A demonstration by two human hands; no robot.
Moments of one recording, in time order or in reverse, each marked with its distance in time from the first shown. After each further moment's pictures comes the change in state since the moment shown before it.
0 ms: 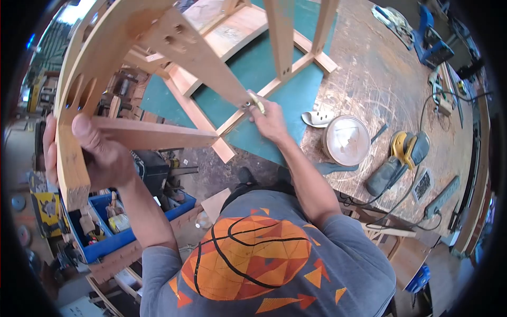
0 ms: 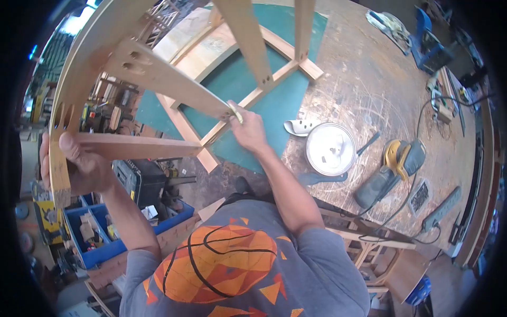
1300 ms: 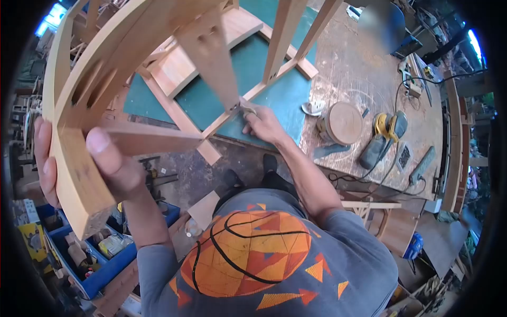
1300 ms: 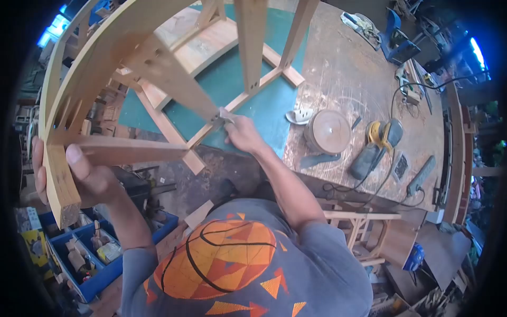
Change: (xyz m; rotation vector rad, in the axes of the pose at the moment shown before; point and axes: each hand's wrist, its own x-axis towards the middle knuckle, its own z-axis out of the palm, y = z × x) left_hand -0.021 -0.036 -0.050 -0.235 -0.122 -0.230; right_hand -0.038 -0.039 0.045 -0.132 -0.108 0.129
